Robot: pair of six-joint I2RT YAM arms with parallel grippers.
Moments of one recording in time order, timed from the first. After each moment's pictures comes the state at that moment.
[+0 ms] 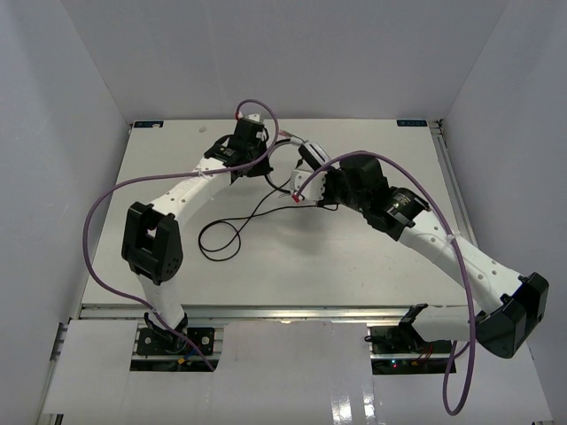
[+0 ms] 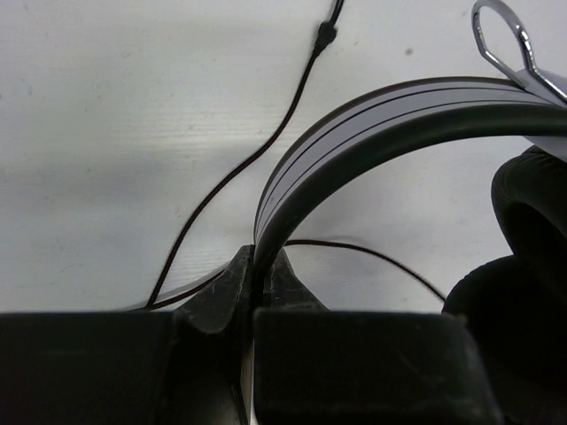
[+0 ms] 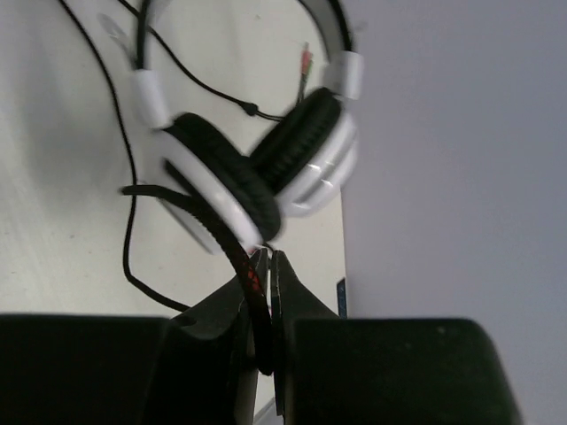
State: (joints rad) left arm -0.50 1.83 1.60 -0.49 -0.08 -0.51; right arm 0.76 1.25 1.23 -0.48 0.06 -1.03
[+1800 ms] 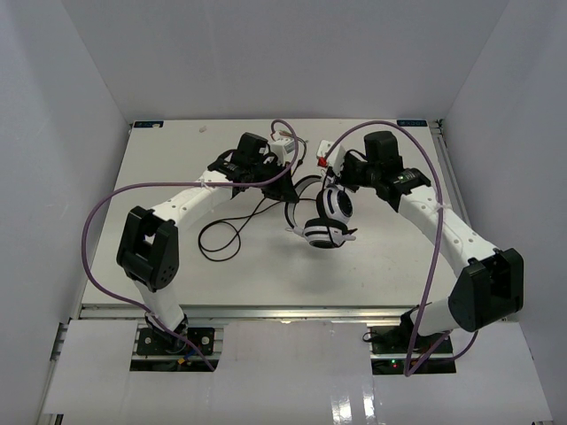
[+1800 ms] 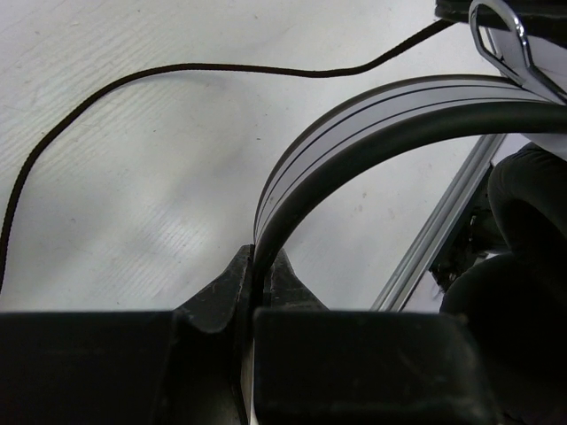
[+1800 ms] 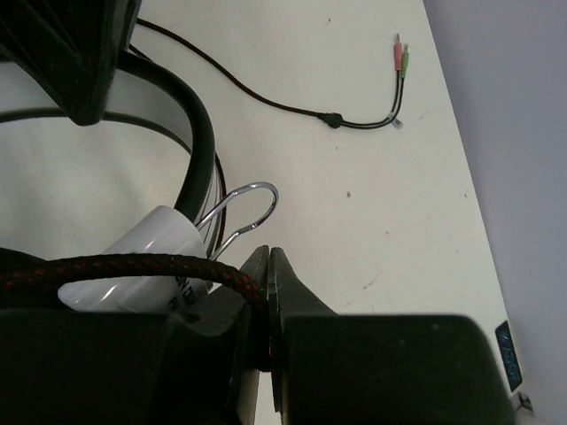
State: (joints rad) left arm -0.54 1.77 1.43 -0.39 0.58 -0.24; right arm 0.43 1.42 1.22 -0.37 -0.43 -0.82
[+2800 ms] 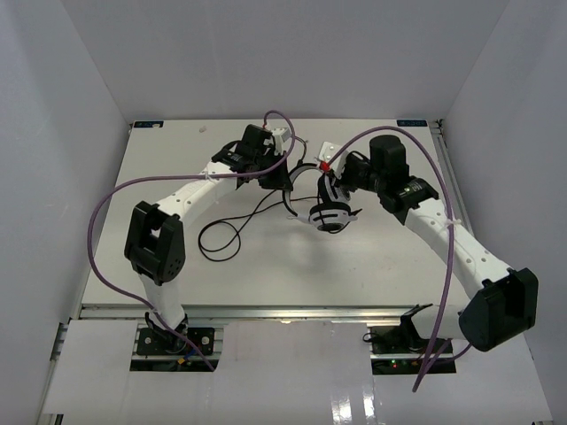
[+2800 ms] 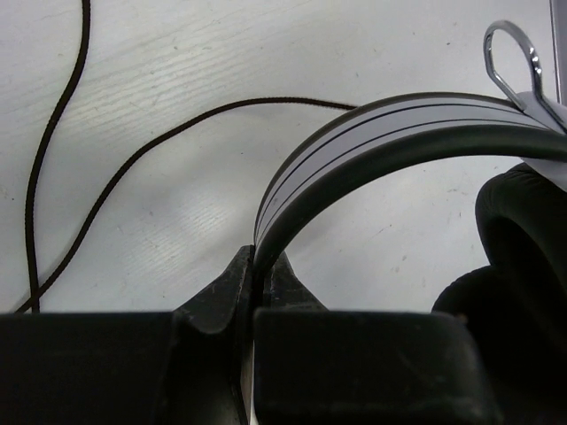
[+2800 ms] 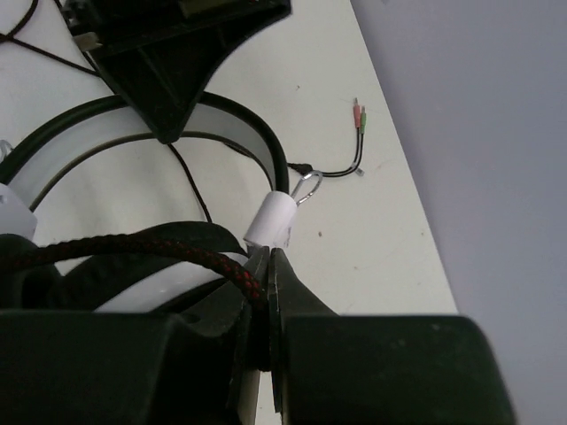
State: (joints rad) left arm -0.54 1.83 1.55 -0.48 0.33 -0.36; right arm 0.45 1.32 1.17 -0.27 -0.46 -0.77
